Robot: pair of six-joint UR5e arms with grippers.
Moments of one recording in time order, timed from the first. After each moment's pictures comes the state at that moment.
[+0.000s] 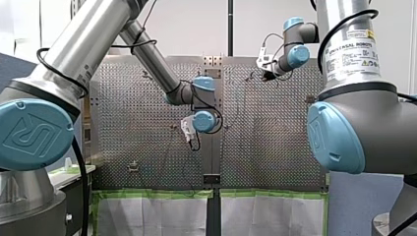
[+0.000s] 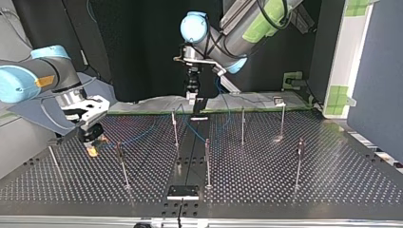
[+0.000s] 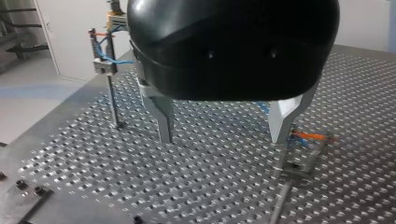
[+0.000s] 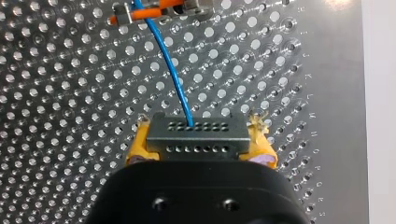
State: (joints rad) left arm -0.67 -2.06 -1.80 -2.35 -2.11 -1.85; right arm 1.82 -1.28 1.40 -0.04 1.24 1.80
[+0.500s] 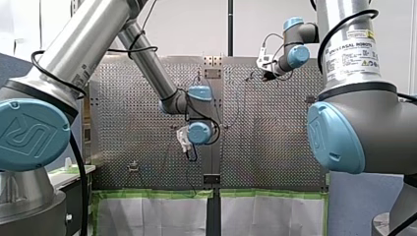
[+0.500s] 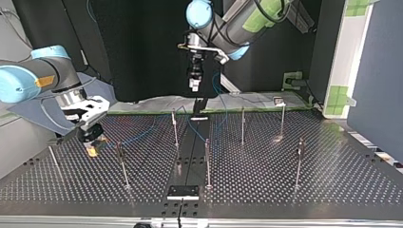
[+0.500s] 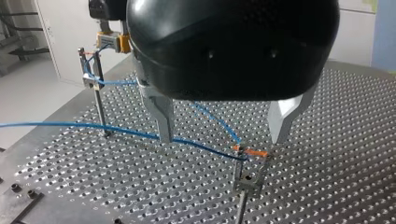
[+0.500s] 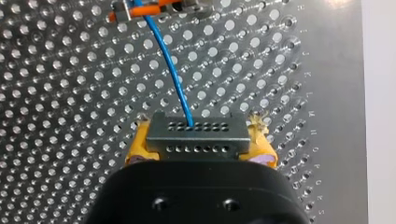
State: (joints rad) left arm -0.70 -2.07 -1.93 -2.22 -2.13 -1.87; right arm 1.82 -1.28 1.40 -0.04 1.24 1.80
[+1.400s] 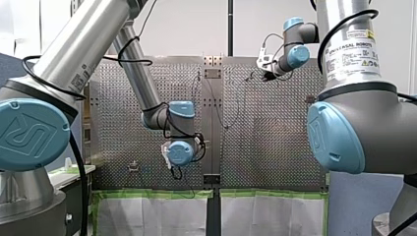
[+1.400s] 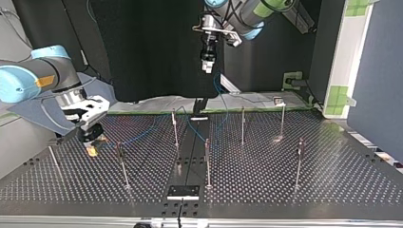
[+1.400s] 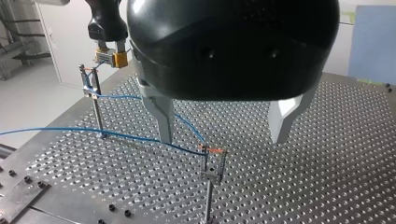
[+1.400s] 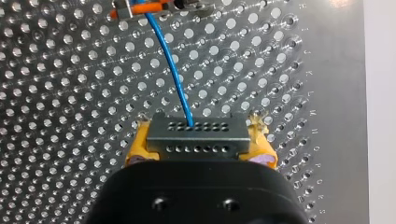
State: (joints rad) left arm -0.70 -2.07 -2.18 -1.98 -2.12 -1.87; right arm 1.82 -1.28 1.40 -0.04 1.24 1.80
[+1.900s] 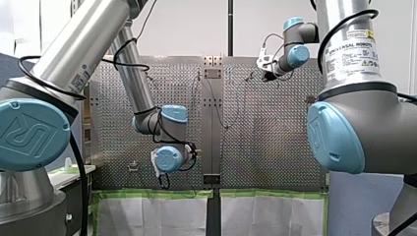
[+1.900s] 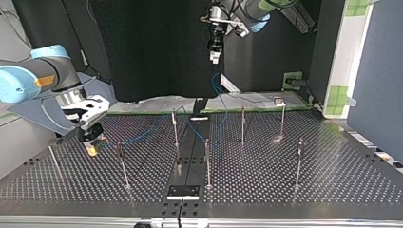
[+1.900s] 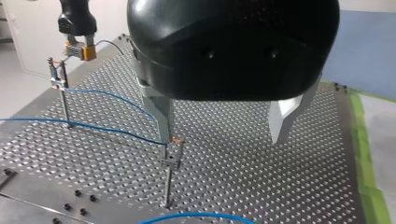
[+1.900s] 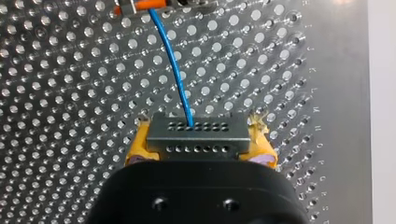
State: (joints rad) left arm -0.70 -2.07 -2.26 -2.02 -2.12 -1.87; right arm 1.82 -1.28 1.40 -0.03 1.25 1.80
